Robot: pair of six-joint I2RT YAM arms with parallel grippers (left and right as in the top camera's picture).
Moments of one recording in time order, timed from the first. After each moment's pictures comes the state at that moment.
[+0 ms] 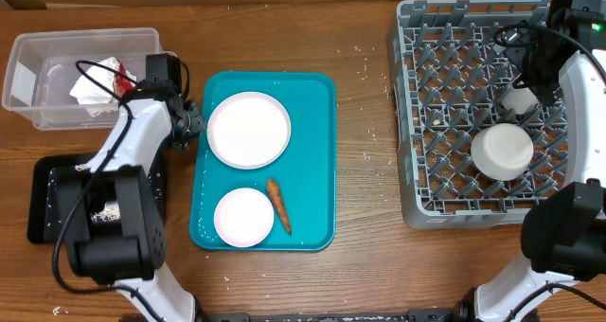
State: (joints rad) left arm 0.07 1.90 1.30 -0.68 -0.10 -0.39; right arm -0.21 1.90 1.86 -1.08 0.06 0.66
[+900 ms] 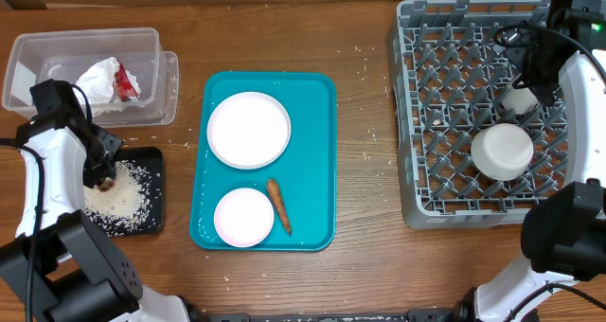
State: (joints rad) left arm 0.46 1.72 1.28 -0.90 -0.13 -0.65; right arm -0.21 1.90 1.86 -1.08 0.06 0.66
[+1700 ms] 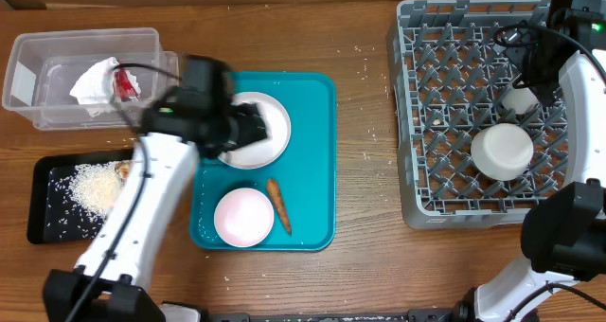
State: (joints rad) left arm -0.23 1.53 1.28 -0.89 0.18 -0.53; right arm -0.21 1.90 1.86 -1.08 0.06 0.66
